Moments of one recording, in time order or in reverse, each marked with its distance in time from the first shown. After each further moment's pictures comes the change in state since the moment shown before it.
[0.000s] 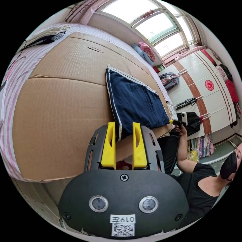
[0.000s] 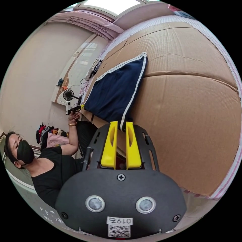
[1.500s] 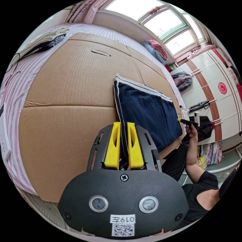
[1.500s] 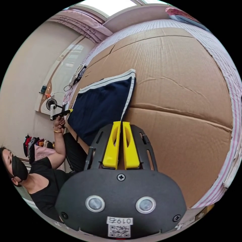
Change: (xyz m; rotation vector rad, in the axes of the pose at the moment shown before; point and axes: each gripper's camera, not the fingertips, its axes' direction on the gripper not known) left arm 0.016 -0.130 0.048 -0.042 -0.145 -0.033; right arm -0.041 -0.098 0.110 0.024 0.193 0.051
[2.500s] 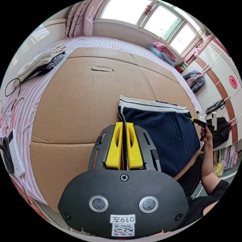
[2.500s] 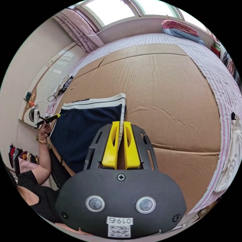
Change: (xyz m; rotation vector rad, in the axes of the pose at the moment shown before) left arm 0.040 -0.081 0.027 0.085 -0.213 0.047; right arm 0.009 -0.088 0.058 0.154 0.219 0.008
